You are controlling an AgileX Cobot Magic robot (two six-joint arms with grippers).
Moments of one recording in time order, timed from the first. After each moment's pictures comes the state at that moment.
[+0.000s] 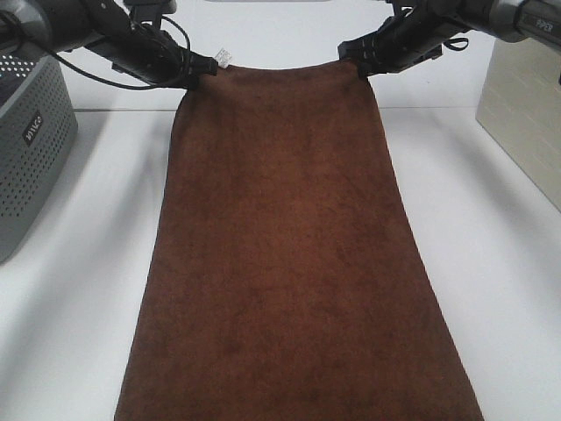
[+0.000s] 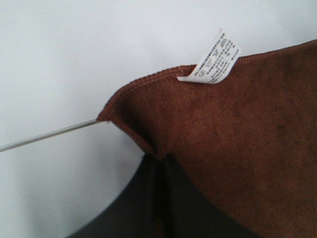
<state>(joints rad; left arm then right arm) -0.19 2.55 -2.23 -0.40 0.52 0.29 0.17 2.56 -2.30 0.39 0.59 -0.30</state>
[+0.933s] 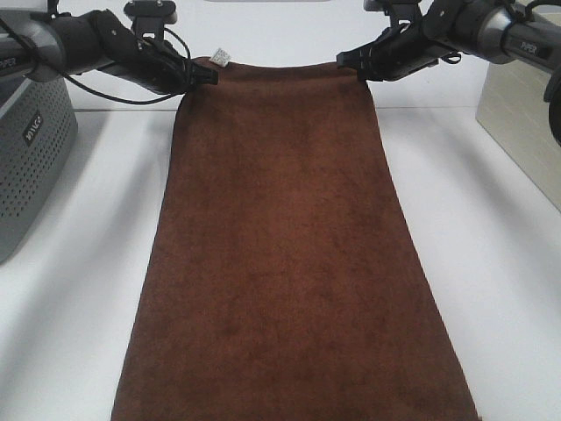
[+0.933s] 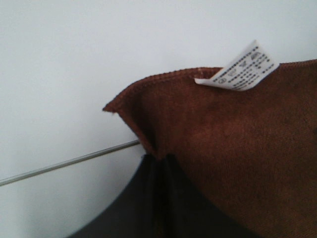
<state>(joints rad) -0.20 2.61 -2.23 -0.38 0.34 0.32 0.17 2.62 -2.30 0.41 0.43 -0.32</state>
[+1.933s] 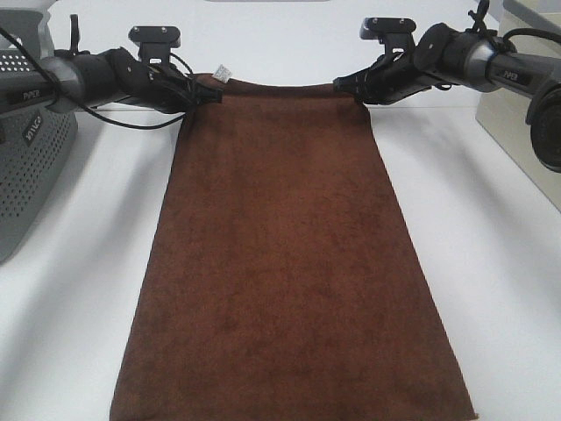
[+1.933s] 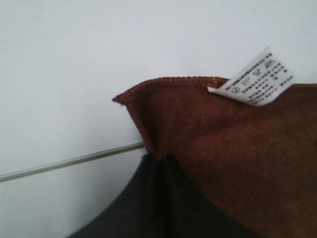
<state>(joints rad) -0.21 2.70 -2.23 -0.41 0.18 0.32 0.17 2.70 -2.30 0.44 0.36 -0.34</state>
